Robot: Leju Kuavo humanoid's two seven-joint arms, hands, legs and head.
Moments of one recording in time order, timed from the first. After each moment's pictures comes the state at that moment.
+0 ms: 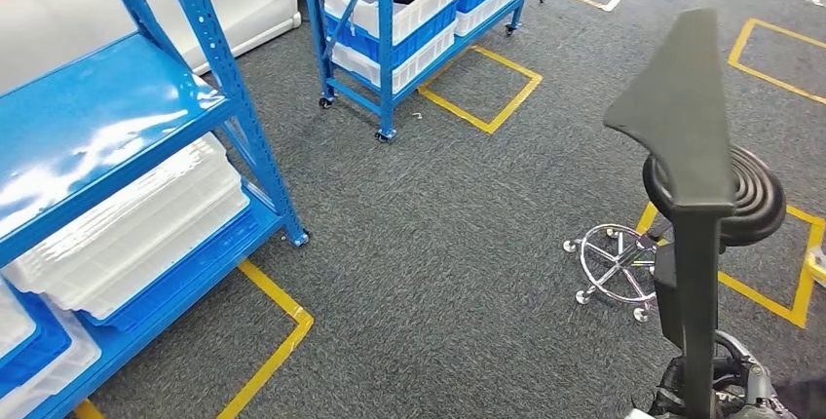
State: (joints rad) left arm -0.06 -0.25 0.82 -0.20 -1.20 0.24 -0.40; right arm 0.47 0.35 -0.08 -2.10 0.81 -0.69 -0.60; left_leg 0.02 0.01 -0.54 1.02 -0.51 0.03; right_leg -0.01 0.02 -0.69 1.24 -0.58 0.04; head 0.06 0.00
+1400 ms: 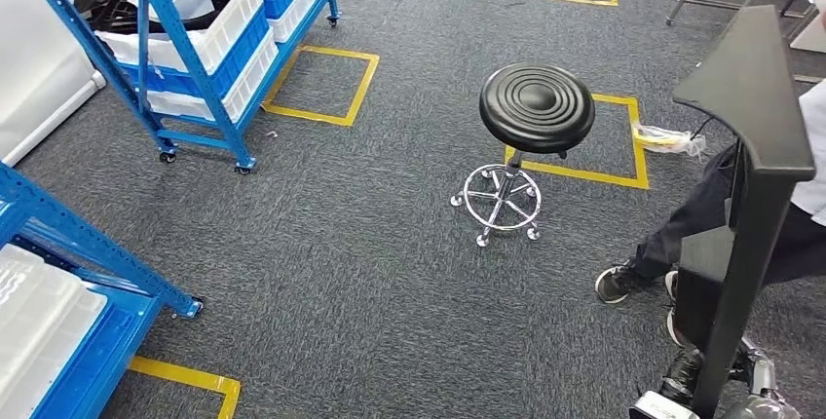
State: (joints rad) left arm -0.07 -0.26 0.82 -0.20 -1.21 0.25 -0.40; right arm 0.42 0.34 -0.12 -2.04 0.77 -0.70 -0.57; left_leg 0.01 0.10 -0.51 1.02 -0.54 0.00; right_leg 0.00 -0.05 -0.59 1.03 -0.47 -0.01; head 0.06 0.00
